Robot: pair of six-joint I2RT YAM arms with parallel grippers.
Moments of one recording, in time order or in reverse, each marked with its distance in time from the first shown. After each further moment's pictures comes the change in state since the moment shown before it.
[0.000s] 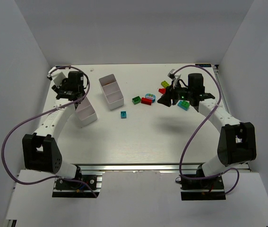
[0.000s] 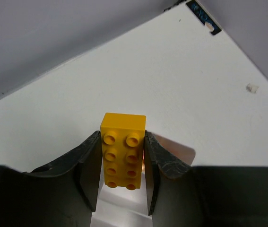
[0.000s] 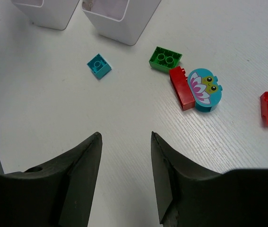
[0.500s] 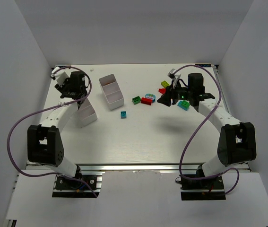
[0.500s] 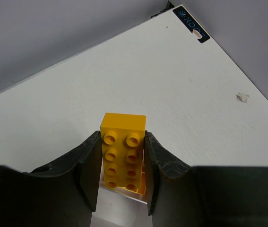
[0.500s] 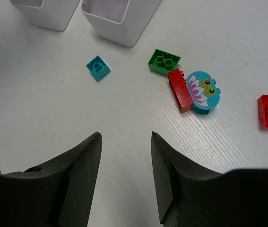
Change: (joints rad) left arm 0.023 0.086 -0.053 0.270 -0.012 0.069; right arm 0.003 0.000 -0.002 0.013 0.000 -0.005
